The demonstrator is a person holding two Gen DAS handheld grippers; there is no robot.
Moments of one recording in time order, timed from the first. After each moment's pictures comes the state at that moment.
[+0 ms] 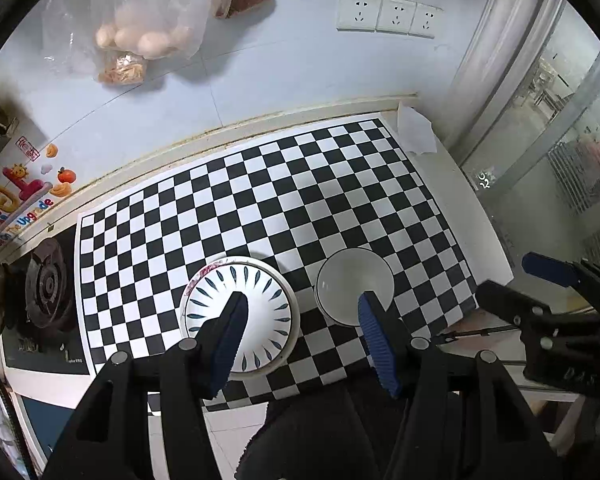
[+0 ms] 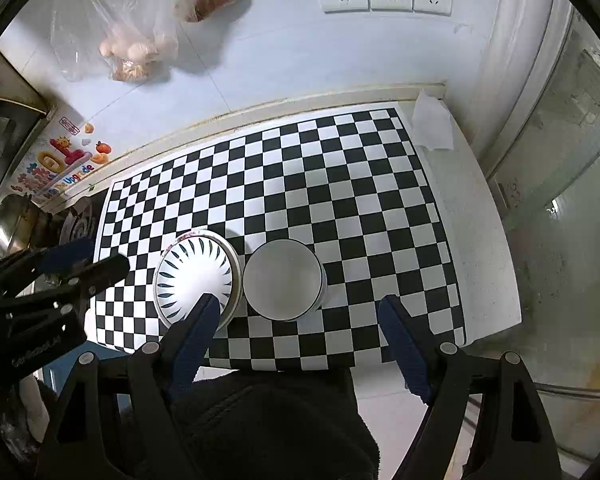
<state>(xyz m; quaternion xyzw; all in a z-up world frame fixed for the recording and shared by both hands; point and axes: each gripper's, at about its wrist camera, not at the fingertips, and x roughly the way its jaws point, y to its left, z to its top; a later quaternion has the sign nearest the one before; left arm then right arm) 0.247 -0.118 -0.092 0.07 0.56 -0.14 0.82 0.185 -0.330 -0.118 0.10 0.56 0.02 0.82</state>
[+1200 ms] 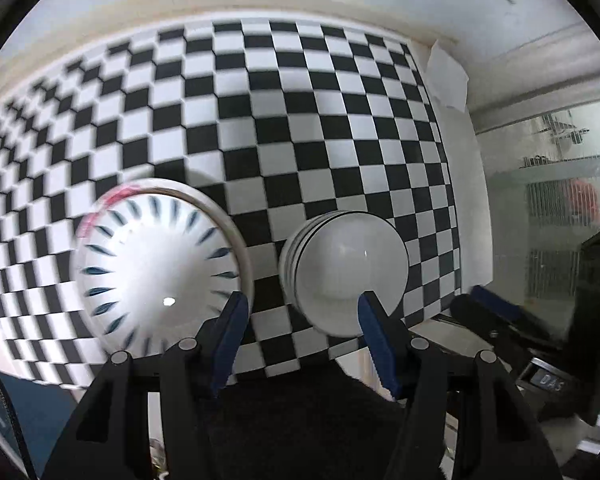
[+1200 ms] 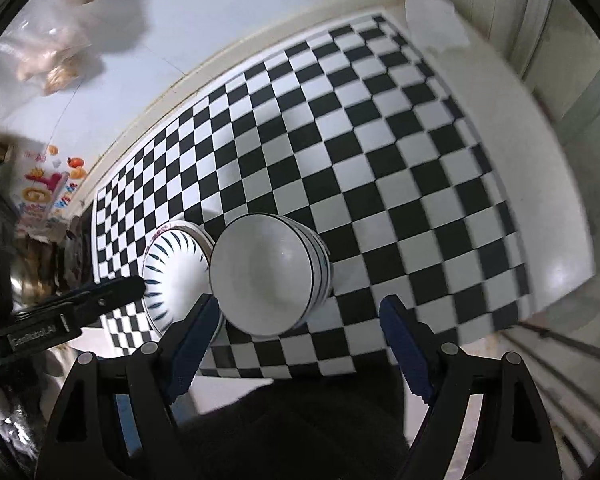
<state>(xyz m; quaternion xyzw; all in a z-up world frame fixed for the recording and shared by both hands) 0.334 -0.117 -0.255 -0.08 0.71 -0.16 0.68 0.242 -0.368 -0.271 0.23 0.64 0.03 0.74</state>
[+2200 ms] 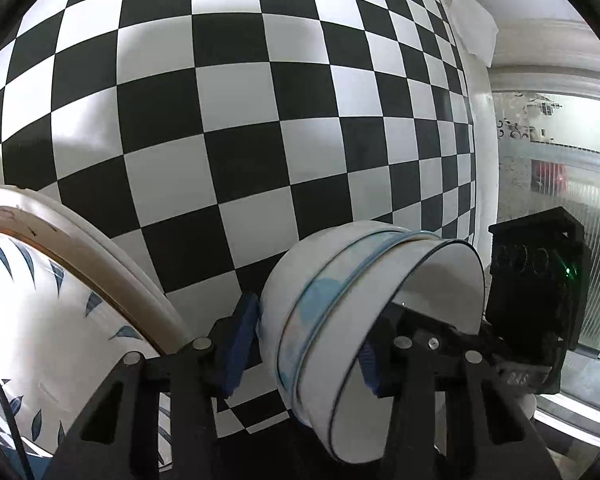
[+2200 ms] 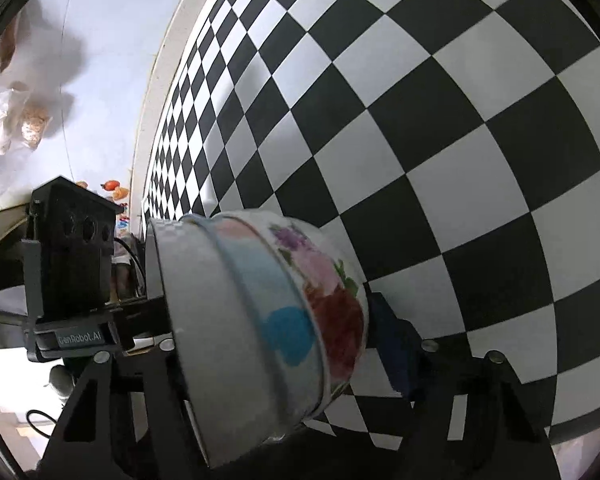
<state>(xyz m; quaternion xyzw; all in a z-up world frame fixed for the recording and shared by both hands) 0.365 -0.144 -0.391 -0.12 0.77 -0.25 0.58 0.276 -0.352 -0.487 0.42 0.63 0.14 0.63</state>
